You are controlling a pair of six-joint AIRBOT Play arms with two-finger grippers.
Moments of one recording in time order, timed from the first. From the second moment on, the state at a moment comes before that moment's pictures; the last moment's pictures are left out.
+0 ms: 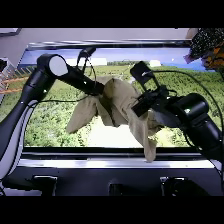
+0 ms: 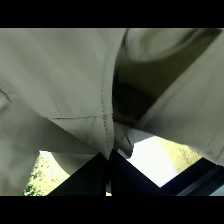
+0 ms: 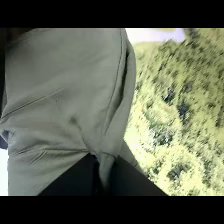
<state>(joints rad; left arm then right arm) -0.49 -1.64 1.86 1.27 -1.34 -1.60 0.55 -1.00 1.18 1.38 -0.96 -1.67</state>
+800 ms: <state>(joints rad) -0.51 -1.55 1.85 1.27 -1.39 -1.61 0.55 -0.82 1.28 1.01 -1.10 -1.29</state>
